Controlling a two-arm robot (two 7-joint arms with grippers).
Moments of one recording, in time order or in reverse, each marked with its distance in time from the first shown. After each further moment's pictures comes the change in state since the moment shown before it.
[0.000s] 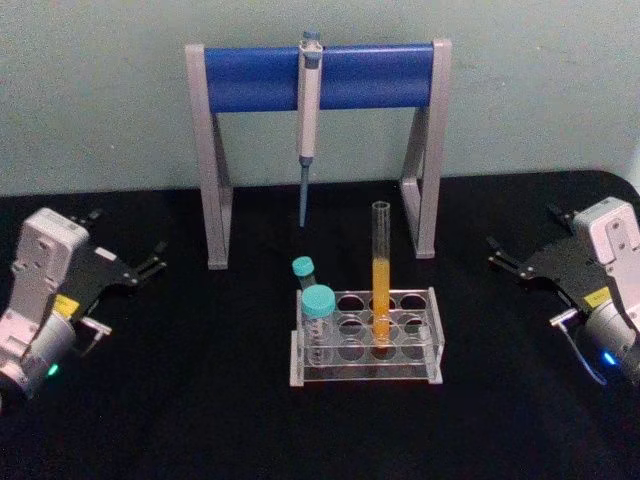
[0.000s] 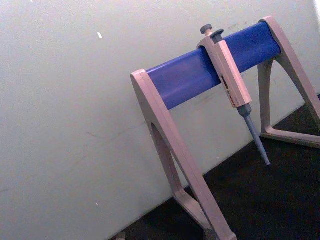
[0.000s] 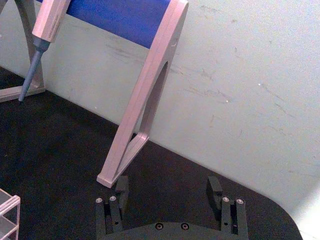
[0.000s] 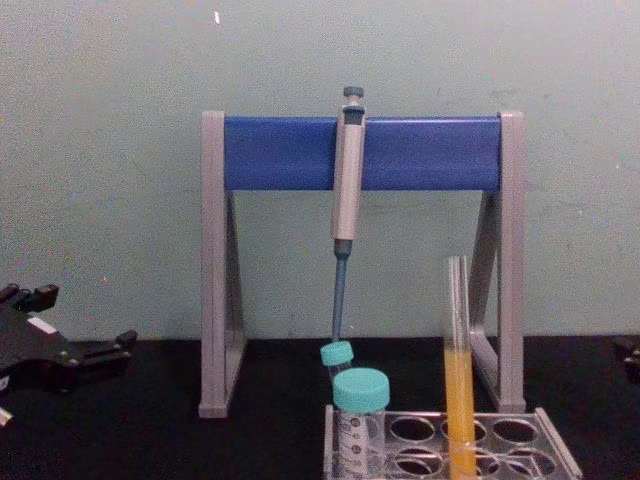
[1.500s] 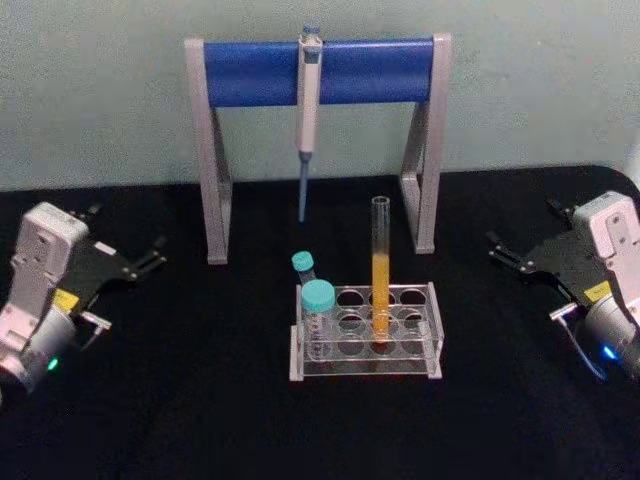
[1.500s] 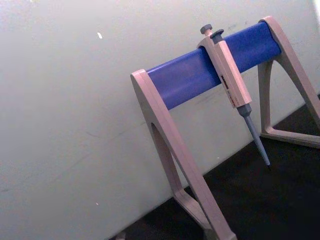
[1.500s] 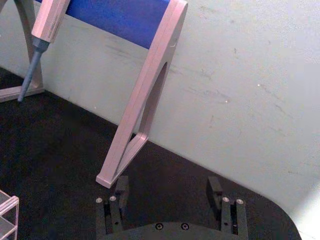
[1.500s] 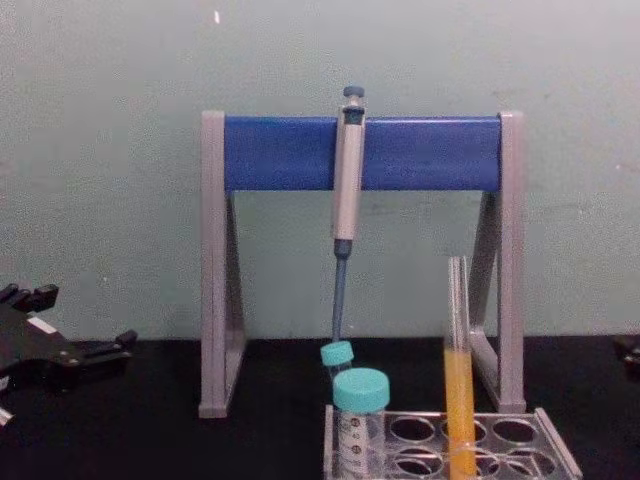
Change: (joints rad) left arm 0.000 0.000 0.000 0.000 0.000 0.000 0.000; right arm 0.002 0.001 -0.001 0.000 0.000 0.000 -0.001
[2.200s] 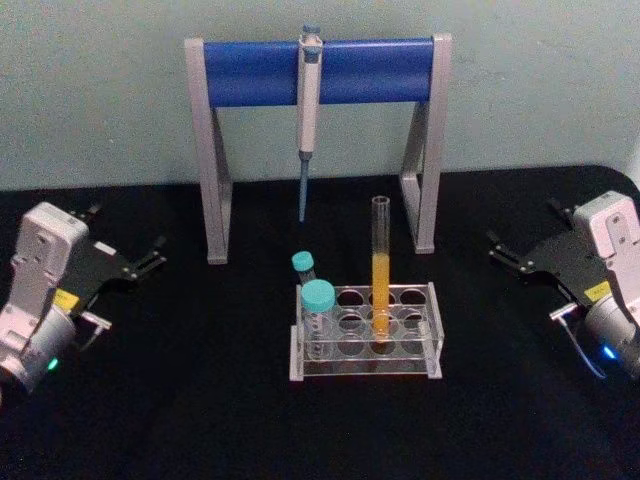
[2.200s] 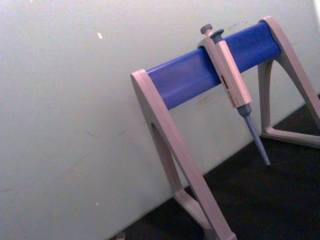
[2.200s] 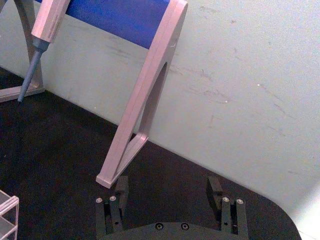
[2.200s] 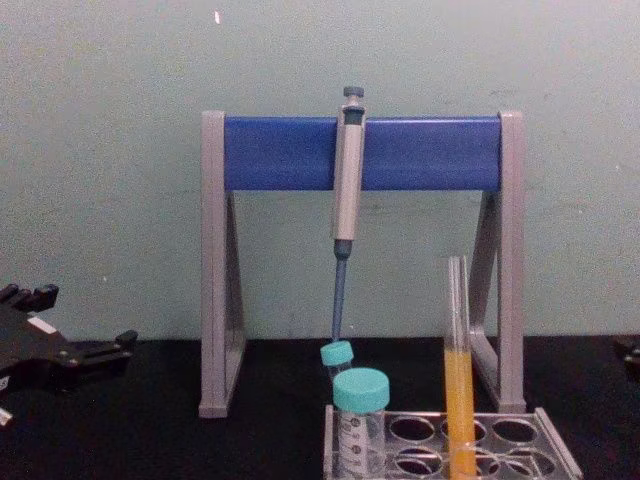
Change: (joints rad) left arm 0.000 0.000 0.000 0.000 0.000 0.000 0.000; right arm 0.000 0.000 0.000 0.000 0.000 0.000 0.000
